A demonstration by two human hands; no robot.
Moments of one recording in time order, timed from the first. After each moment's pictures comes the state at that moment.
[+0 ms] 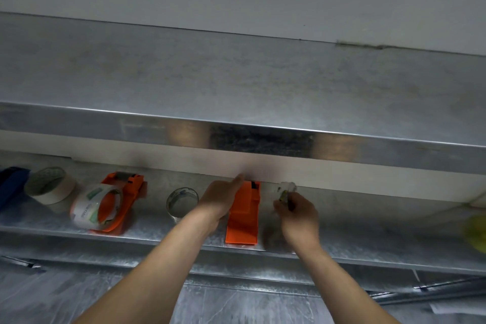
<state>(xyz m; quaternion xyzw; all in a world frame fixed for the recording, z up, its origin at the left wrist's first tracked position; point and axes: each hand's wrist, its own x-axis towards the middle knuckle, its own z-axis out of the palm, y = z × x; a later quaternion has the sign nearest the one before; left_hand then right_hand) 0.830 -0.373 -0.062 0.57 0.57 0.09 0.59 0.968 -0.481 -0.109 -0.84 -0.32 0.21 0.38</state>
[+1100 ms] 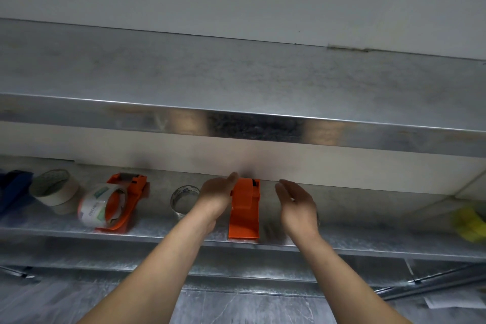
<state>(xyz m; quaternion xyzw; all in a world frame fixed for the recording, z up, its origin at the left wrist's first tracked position) 0.811 -0.389 -0.042 0.57 0.58 0.15 0.56 0.947 -0.490 -0.077 -0.82 -0.28 0.22 0.44</state>
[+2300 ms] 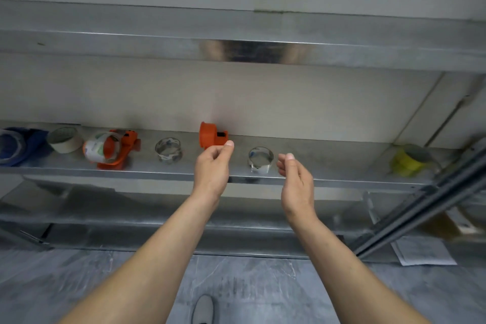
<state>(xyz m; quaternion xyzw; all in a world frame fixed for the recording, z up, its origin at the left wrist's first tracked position) 0.815 -0.597 -0.011 0.55 0.49 0.39 0.55 0.933 -0.688 -0.044 -0.70 -0.23 0.23 0.64</state>
